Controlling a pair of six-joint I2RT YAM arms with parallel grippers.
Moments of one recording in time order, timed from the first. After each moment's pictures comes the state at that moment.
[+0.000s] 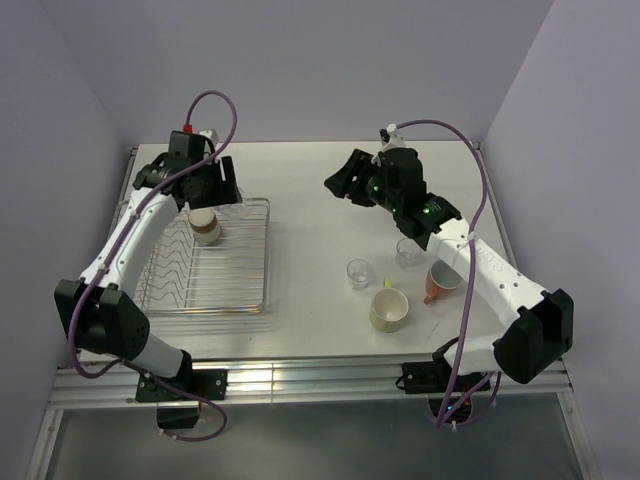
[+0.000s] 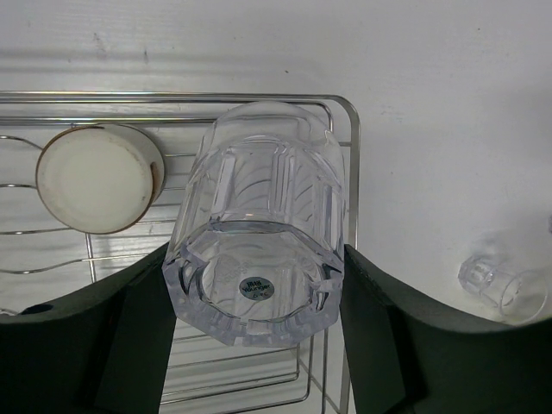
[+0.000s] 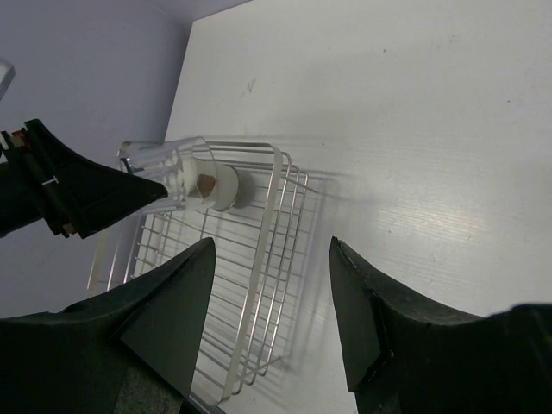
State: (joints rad) left arm -0.22 1.50 1.47 -0.80 0.05 -0.33; right arm 0.52 1.33 1.21 -0.23 -0.05 0.71
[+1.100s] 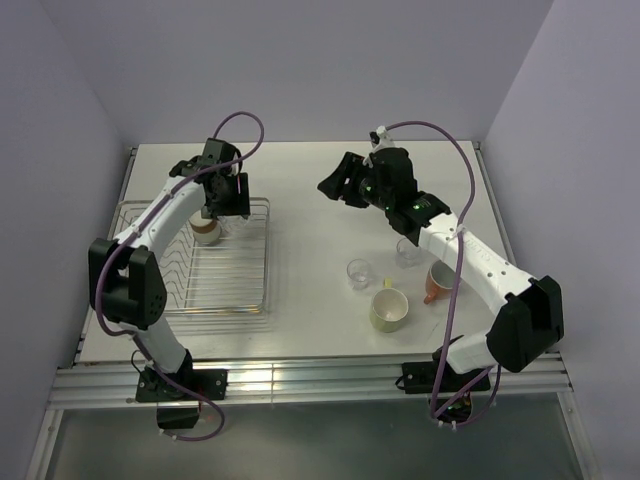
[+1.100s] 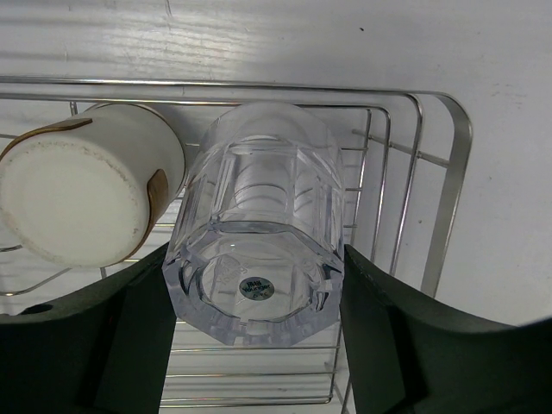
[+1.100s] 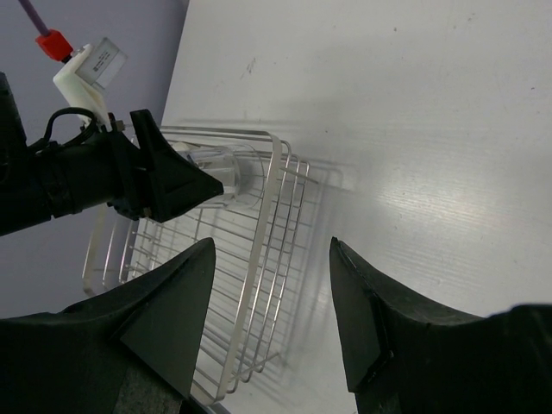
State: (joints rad) left arm -0.29 1.71 1.49 -0.83 -0.11 -0.32; right arm 0.52 1.40 1.21 -0.19 -0.10 0.70
